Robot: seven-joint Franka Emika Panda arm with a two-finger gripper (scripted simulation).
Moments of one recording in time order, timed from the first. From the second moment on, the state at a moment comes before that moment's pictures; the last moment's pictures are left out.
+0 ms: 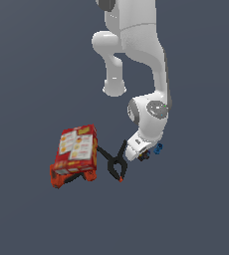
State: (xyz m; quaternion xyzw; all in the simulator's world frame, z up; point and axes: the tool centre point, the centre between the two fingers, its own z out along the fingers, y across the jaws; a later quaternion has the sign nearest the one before) arm -0.001 0.138 0.035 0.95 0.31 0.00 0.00
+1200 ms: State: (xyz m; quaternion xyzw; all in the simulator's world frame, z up) arm 0.043 0.065 0.203 0.95 0.31 0.00 0.00
